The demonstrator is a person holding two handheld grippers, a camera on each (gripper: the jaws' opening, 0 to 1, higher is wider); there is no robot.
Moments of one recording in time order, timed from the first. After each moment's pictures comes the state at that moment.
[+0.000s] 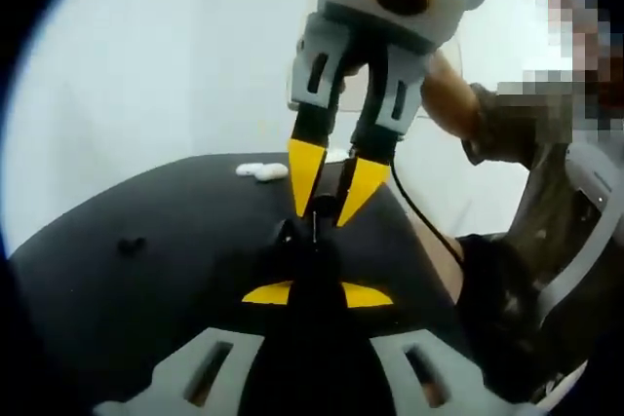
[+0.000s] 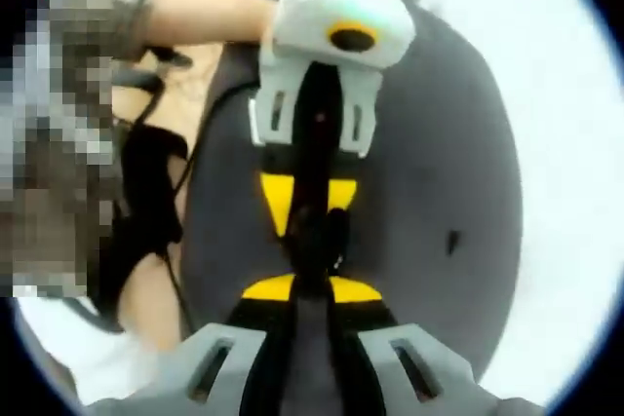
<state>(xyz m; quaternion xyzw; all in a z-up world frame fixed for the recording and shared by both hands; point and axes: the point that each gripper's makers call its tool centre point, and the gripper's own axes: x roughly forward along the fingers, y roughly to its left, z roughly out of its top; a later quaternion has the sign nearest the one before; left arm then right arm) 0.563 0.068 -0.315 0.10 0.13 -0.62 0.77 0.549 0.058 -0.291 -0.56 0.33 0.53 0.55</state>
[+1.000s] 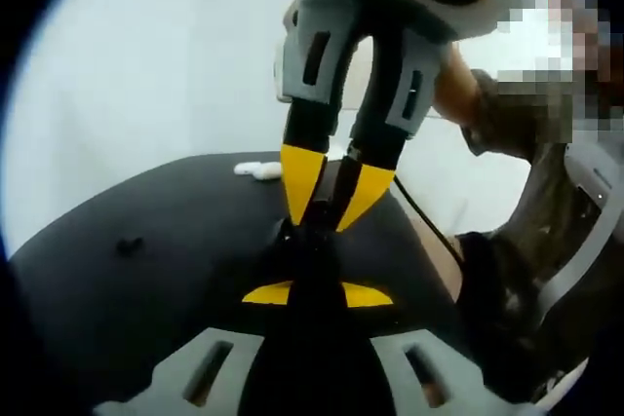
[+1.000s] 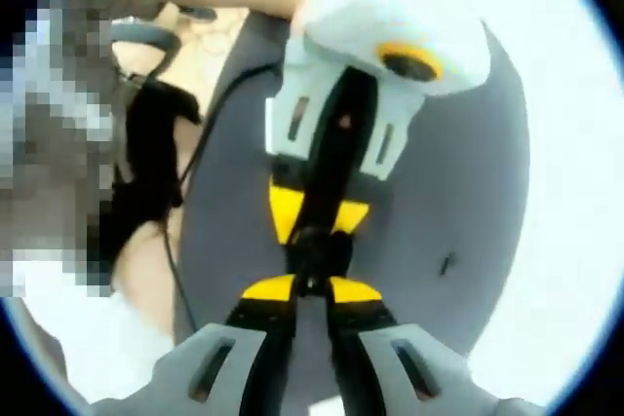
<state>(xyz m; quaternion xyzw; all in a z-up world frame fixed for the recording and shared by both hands) 0.558 0.068 -0.316 0.10 0.13 -0.62 0.76 0.542 0.070 -0.294 -0.63 0.33 0.52 0.48</state>
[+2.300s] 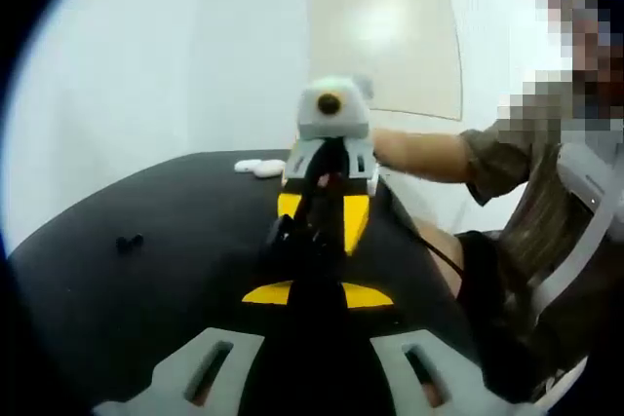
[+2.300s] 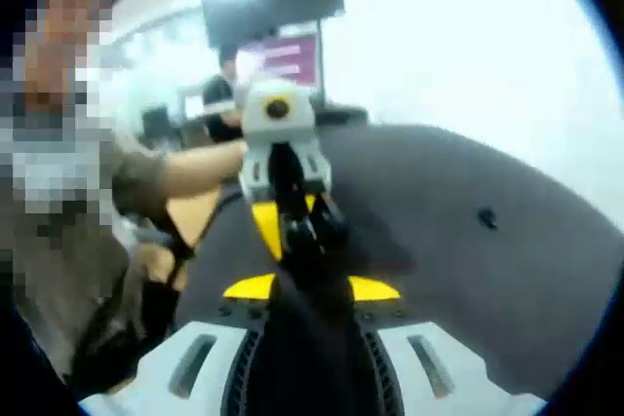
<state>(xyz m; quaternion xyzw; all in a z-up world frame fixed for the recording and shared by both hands) 0.561 0.069 -0.318 0.10 0.14 -0.62 0.76 0.559 0.056 -0.309 -0.10 0.15 0.69 0.70</state>
